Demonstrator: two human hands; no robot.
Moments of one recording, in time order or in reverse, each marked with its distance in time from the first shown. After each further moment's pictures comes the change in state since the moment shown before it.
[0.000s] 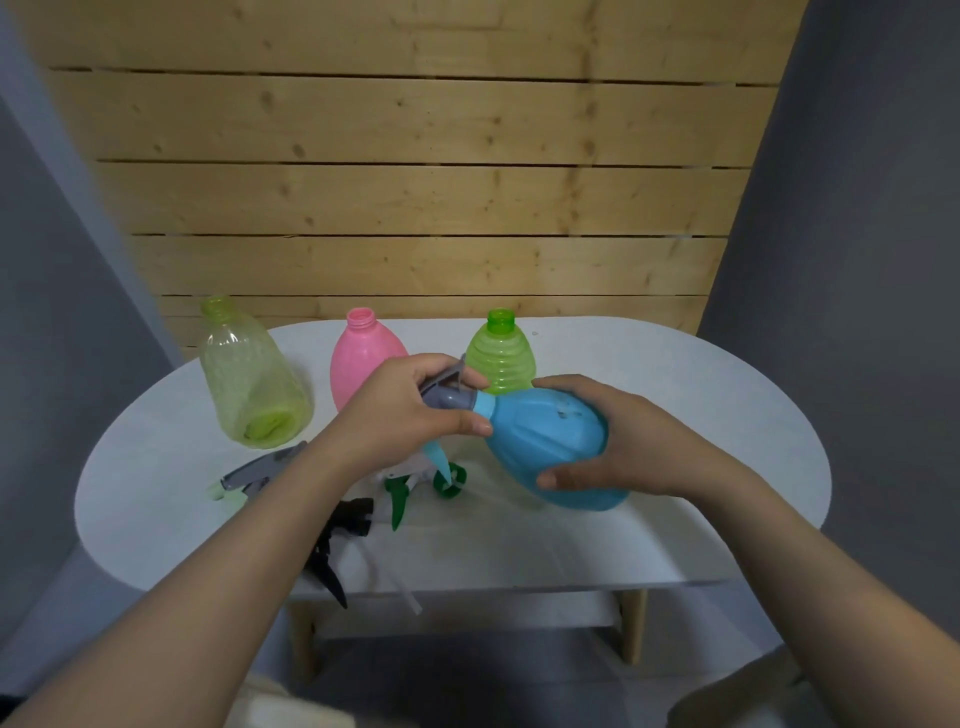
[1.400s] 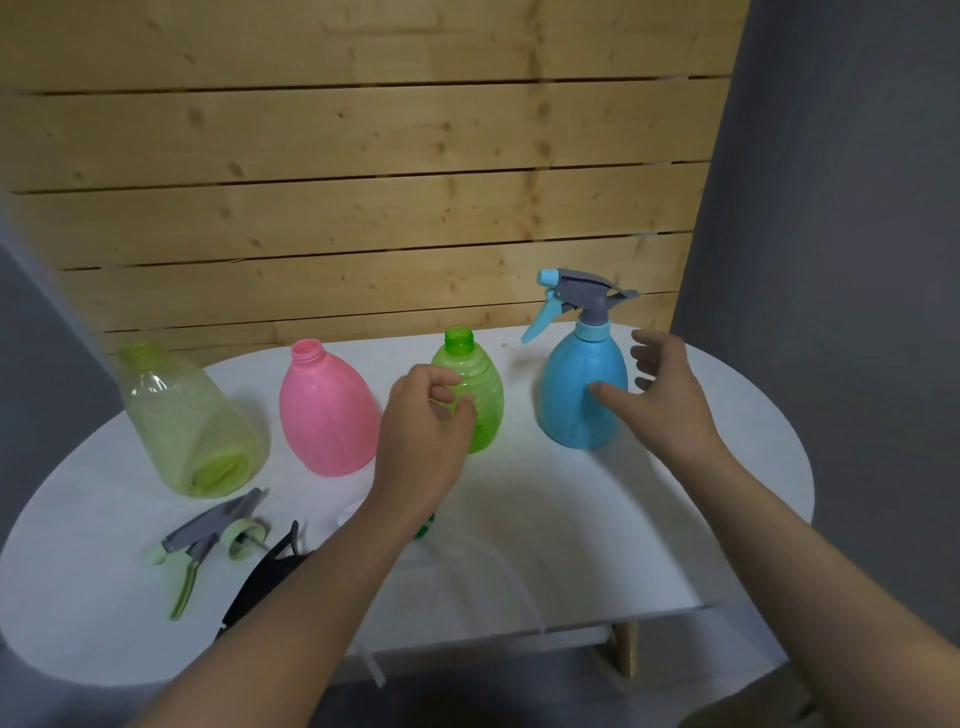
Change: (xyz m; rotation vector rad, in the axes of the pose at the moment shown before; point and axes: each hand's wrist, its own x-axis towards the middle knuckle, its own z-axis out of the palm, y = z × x) left_hand 0.036 -0.012 0.065 0.109 0.450 -0.041; right_hand 0.030 0.060 -0.015 0.301 0.650 0.367
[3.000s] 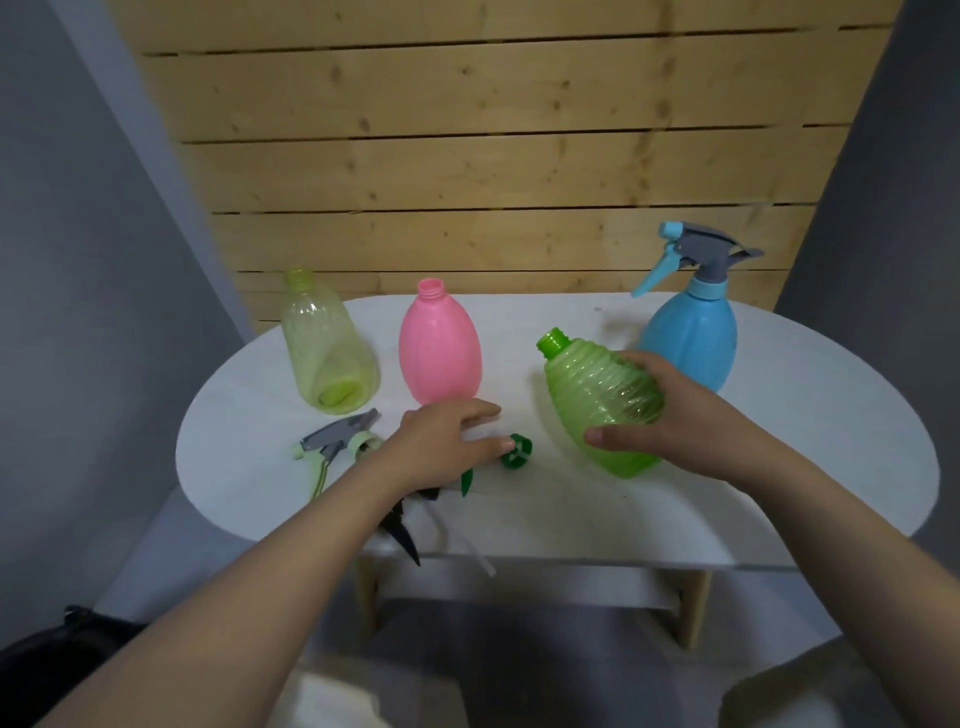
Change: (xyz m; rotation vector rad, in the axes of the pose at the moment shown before) left_hand -0.028 -0.053 -0.084 0.412 -0.590 -0.116; right_hand -0.062 -0.031 0.031 -0.114 -0.539 -0.138
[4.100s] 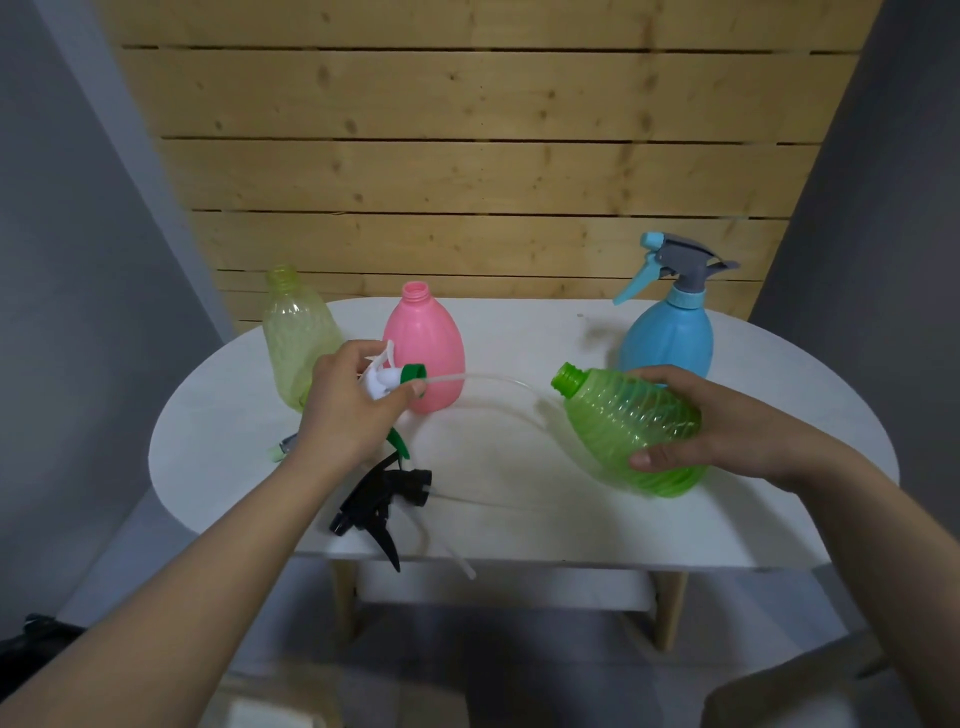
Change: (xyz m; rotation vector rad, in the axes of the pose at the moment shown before) left_hand -0.011 -0.017 -0.033 -0.299 0.634 -0.075; right_hand -0.013 0.012 -0.045 0.024 -0.227 0.063
